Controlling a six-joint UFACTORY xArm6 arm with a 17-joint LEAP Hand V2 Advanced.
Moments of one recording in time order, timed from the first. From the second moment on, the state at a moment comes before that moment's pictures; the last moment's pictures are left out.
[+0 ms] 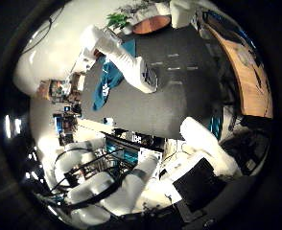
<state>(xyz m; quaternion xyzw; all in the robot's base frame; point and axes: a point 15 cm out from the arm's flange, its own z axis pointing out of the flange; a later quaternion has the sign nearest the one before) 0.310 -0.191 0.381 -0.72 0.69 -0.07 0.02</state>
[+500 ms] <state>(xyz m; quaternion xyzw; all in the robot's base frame) 0.314 -0.174 0.348 -0.66 0.73 -0.01 0.15</state>
